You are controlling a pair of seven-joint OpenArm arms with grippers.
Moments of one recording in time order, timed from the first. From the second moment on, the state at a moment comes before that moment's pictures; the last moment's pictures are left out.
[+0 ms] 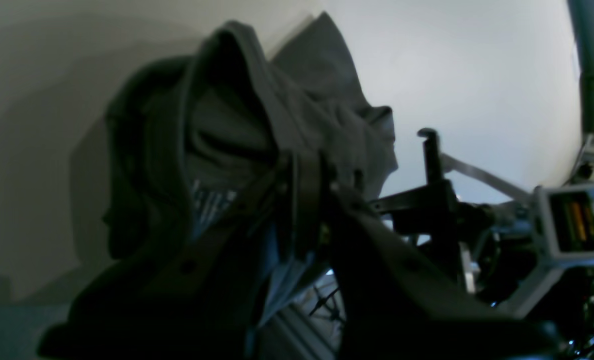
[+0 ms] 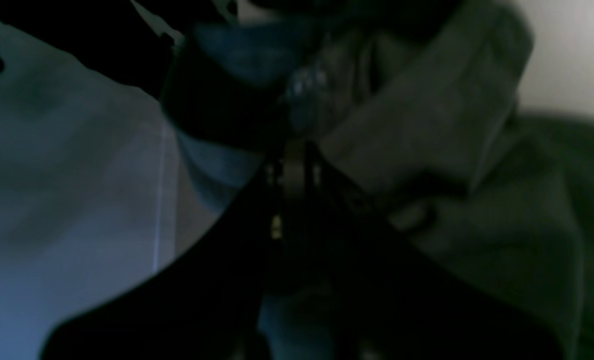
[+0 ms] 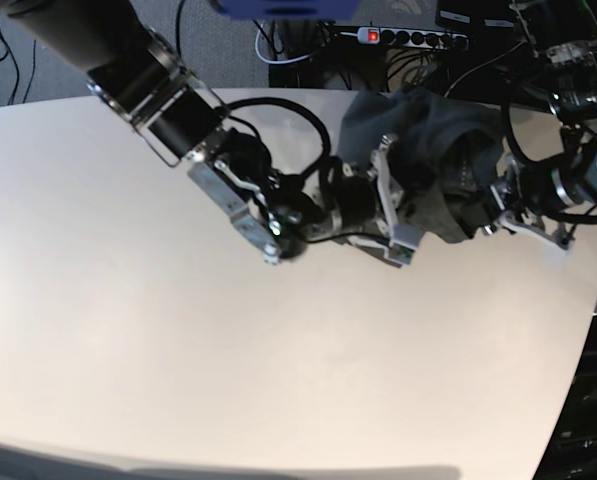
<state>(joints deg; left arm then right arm) 7.2 -19.3 -21.8 105.2 -56.5 13.2 79.6 19.4 0.2 -43.5 68.4 47.8 40.2 -48.1</state>
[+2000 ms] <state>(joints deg) -14.0 -13.3 10.5 68.0 -36.6 10.8 62.7 20.5 9.4 -41.4 54.5 49.3 40.7 -34.0</state>
